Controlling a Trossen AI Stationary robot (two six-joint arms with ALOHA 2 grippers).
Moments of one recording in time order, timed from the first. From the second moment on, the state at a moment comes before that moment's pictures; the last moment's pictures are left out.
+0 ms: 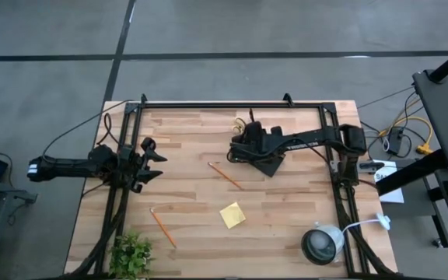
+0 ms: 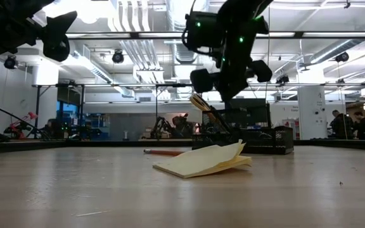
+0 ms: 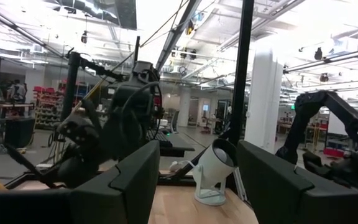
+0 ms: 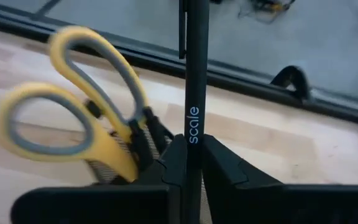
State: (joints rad) left arm 0.02 0.20 0.01 0.49 0.16 -0.18; right arm -0.08 1.90 1.36 -0.85 0.99 1.17
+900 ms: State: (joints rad) left arm 0.02 0.20 0.01 0.49 0.16 -0.18; right arm 0.02 1.84 1.44 -0.87 0.71 0.85
